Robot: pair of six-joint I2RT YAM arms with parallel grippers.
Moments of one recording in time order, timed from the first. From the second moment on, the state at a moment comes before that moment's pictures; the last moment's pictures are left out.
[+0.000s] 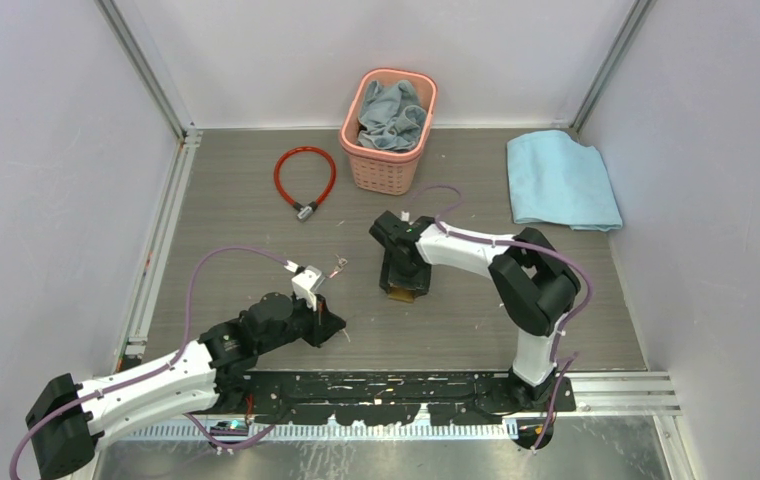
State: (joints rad) left arm -0.96 0.67 0.24 -0.01 -0.01 -0.49; right arm 0.78 1.85 1.21 -0.73 0.12 0.89
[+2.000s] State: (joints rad) left arm -0.96 0.65 0.24 -0.01 -0.01 -0.49; right arm 0.70 1.69 1.01 -0.74 0.20 1.14
